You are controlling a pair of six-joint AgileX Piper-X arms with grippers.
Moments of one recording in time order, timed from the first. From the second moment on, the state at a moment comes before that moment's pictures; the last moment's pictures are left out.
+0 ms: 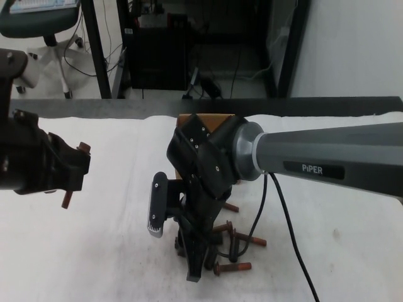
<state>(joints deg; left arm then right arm) -4.7 54.4 -45.9 42.9 24.2 10.7 44.1 116.5 -80.0 40.0 -7.2 -43.5</state>
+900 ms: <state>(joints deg) -4.7 54.2 -45.9 41.7 24.2 9.8 43.5 115.9 -80.2 36.1 -7.3 -26.6</state>
